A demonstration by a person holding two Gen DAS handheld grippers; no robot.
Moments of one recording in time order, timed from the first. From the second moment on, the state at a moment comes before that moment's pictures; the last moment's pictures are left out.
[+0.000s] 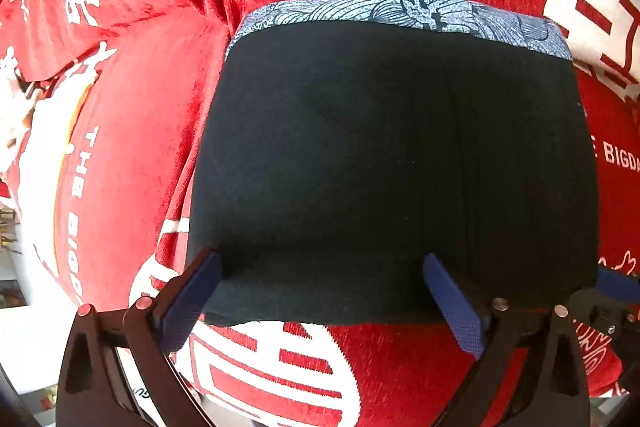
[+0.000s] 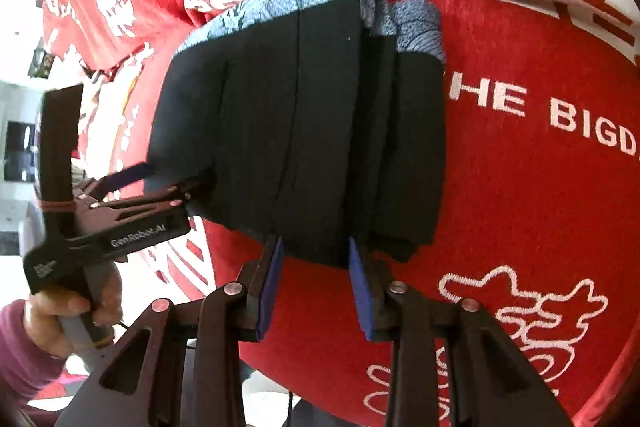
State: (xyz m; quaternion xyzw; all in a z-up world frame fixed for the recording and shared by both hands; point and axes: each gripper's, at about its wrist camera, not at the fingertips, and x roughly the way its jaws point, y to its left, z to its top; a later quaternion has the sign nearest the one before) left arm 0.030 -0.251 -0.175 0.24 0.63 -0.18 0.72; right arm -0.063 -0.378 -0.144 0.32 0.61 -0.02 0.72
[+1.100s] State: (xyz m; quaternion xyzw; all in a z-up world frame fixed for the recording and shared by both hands) left arm 0.085 -0.226 -0.150 0.18 0.62 -0.18 0.75; right arm -0.088 -0.451 -0.154 0.43 0.56 -0.04 0.71
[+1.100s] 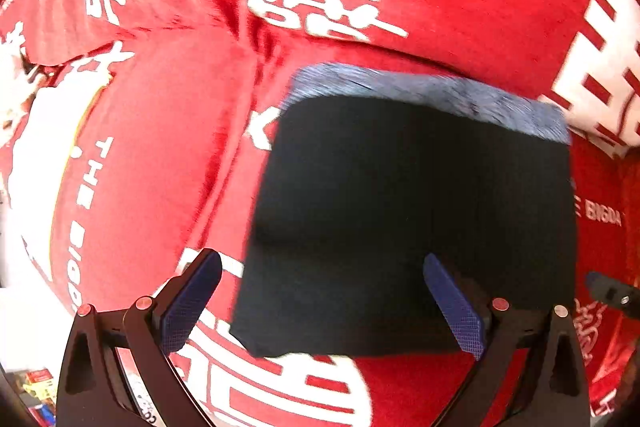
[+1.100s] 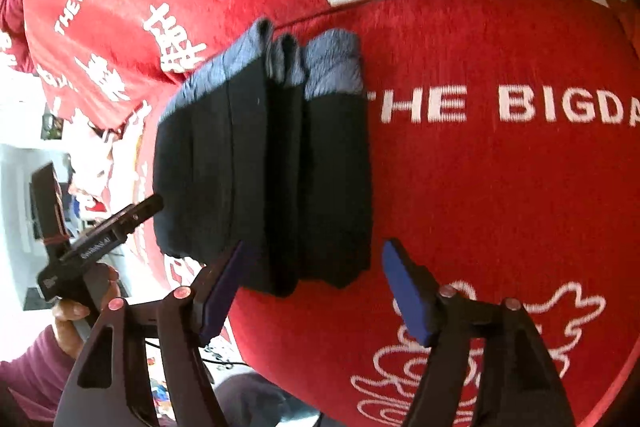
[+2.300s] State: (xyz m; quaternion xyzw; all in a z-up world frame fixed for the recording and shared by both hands) left arm 0.158 -0.231 -0.242 0.01 0.71 -0.34 0.62; right arm -0.031 -0.487 -0.229 0.54 0.51 0.11 0.66
